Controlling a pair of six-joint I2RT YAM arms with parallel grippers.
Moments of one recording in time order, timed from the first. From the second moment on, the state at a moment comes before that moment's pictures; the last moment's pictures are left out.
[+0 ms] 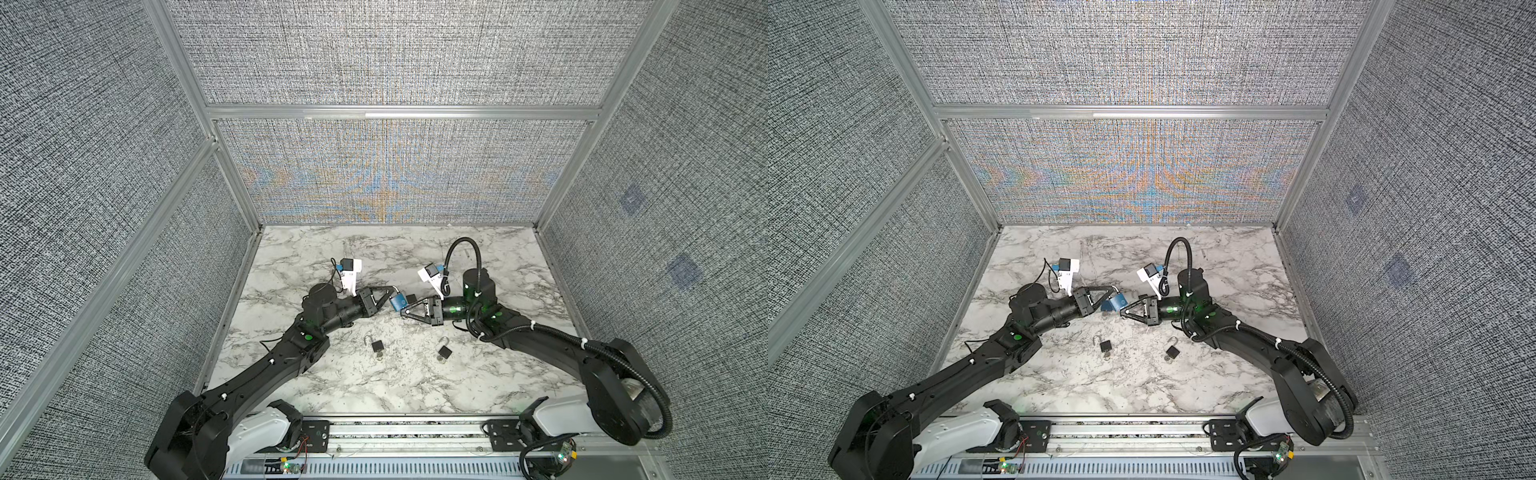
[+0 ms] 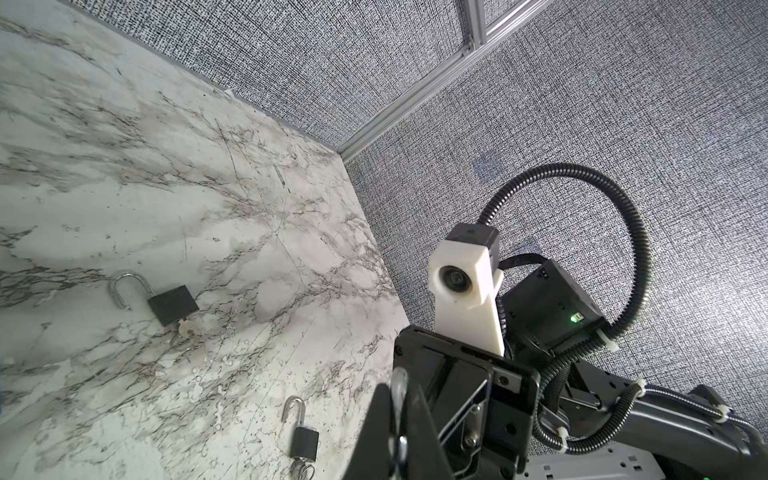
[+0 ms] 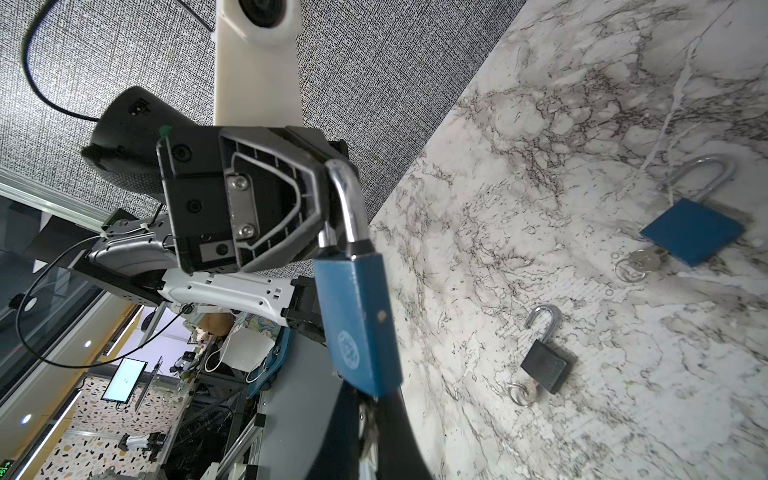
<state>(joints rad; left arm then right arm) -0.59 1.11 0.58 0.43 0.47 -0.93 0.58 1.41 0.74 0.40 -0.95 0.72</state>
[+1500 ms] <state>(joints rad) -0.57 1.26 0.68 0.35 0.47 -0.83 0.39 1.06 0.71 0.00 -0.69 0.55</state>
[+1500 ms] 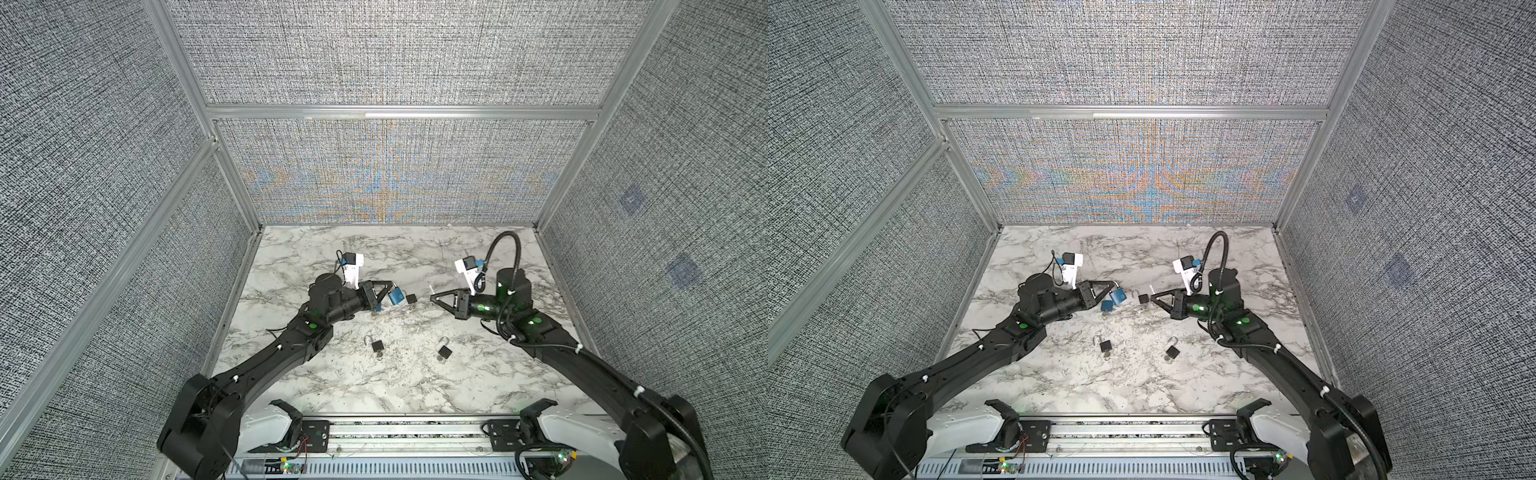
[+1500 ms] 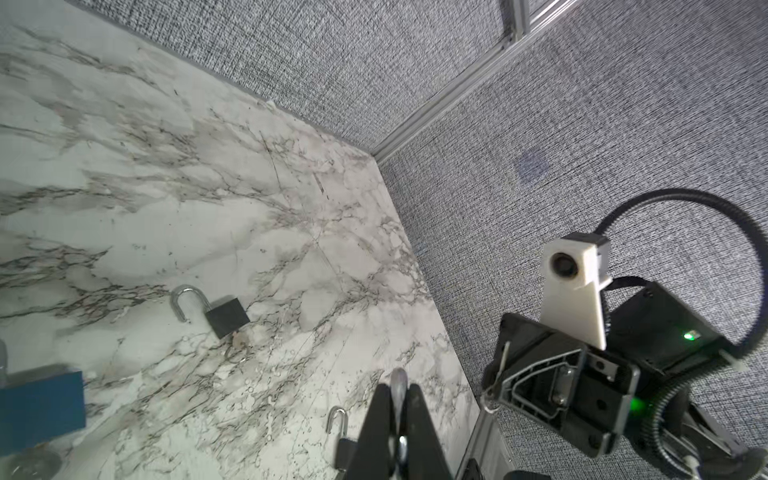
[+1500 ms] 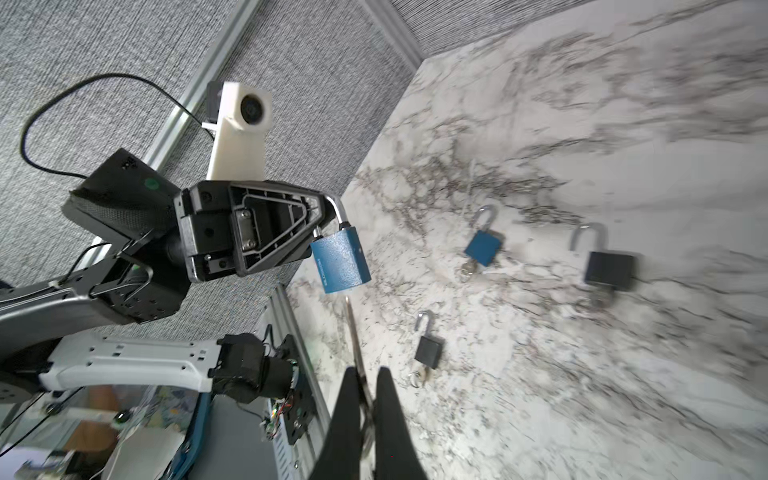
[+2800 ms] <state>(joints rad) -0.79 2.37 1.67 0.28 0.68 -0.85 -0.04 0.99 0.71 -0.29 -0.73 0.49</state>
